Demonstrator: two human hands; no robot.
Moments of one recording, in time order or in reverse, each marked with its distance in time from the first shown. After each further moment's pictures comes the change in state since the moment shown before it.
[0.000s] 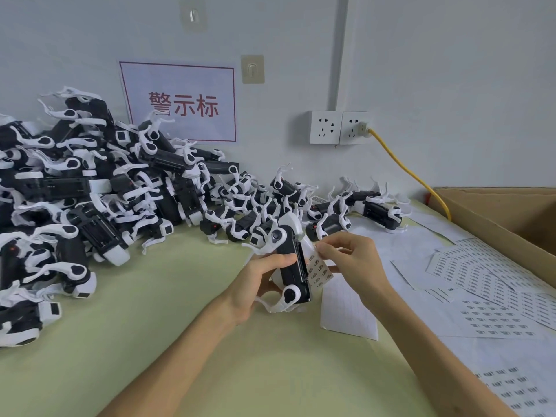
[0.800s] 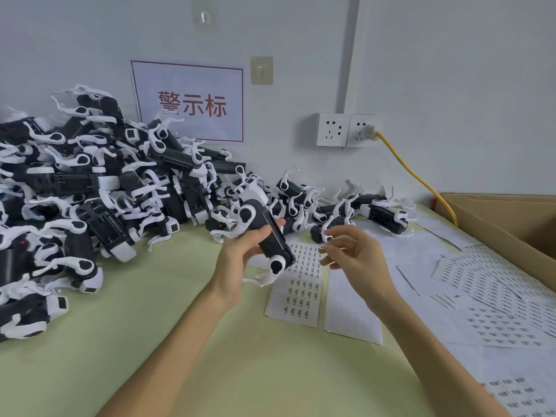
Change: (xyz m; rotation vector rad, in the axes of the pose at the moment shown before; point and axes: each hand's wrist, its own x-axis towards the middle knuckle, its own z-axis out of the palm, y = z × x) left_hand 0.003 0.013 -0.020 -0.028 0.256 0.368; right_hand 0.003 0.006 0.000 0.028 -0.049 -0.147
